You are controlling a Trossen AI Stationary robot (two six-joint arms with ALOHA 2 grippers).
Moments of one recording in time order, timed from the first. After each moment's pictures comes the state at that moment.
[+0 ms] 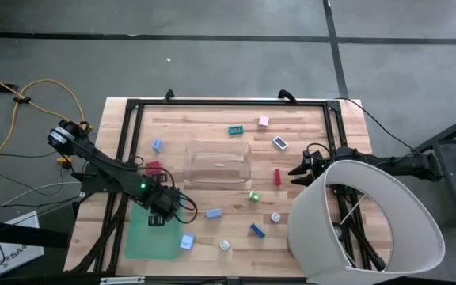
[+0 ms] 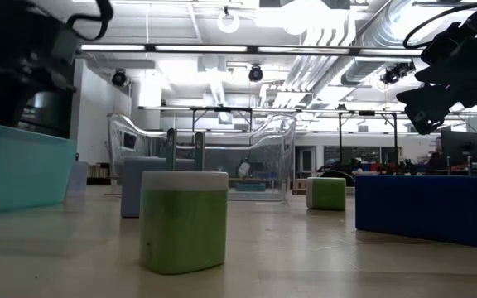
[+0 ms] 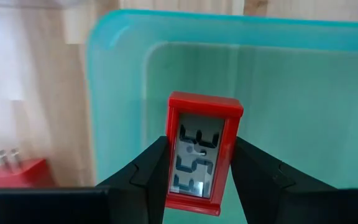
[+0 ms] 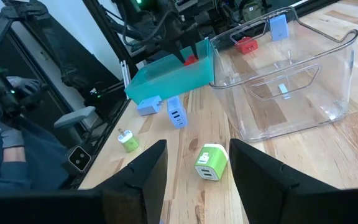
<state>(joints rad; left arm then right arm) -0.55 1.36 0.86 -0.92 -0.12 -0.60 -0.03 0.21 0.01 0.04 -0.24 0.42</state>
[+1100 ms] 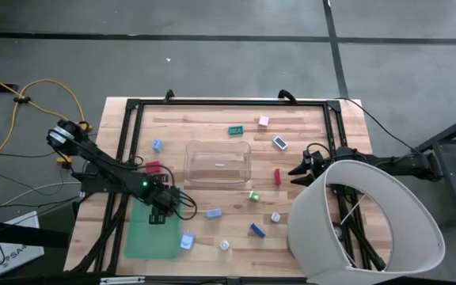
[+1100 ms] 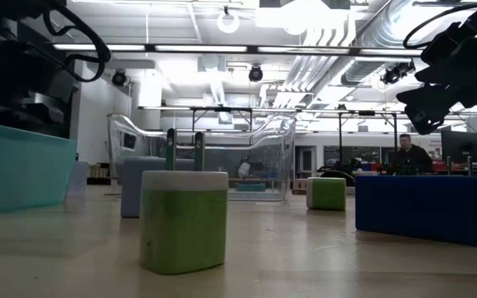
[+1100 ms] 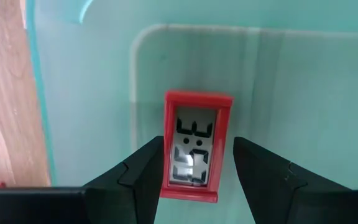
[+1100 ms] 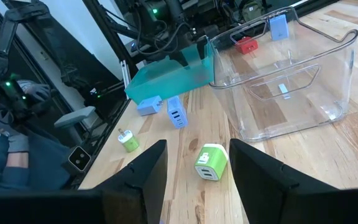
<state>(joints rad) -0.51 1.34 0.71 -0.74 -0.08 -0.55 -0.03 0.21 0.01 0.04 -0.24 0.42</state>
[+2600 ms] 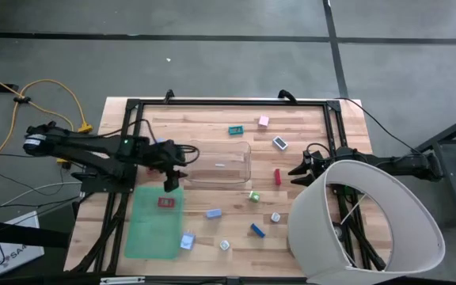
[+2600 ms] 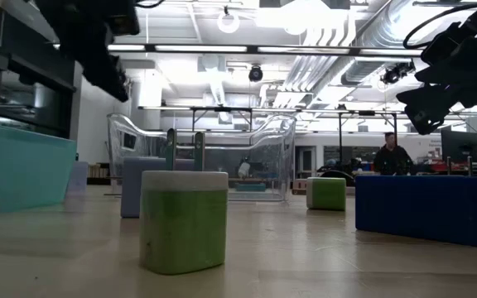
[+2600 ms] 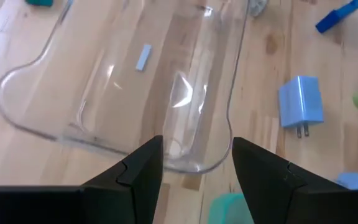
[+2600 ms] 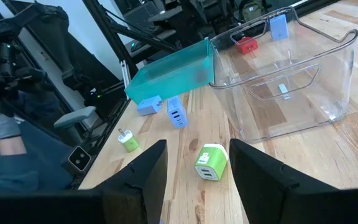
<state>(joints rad) -0.06 1.02 0.81 -0.64 -0.08 -0.29 -0.03 0.21 0.01 0.04 -0.24 0.42</state>
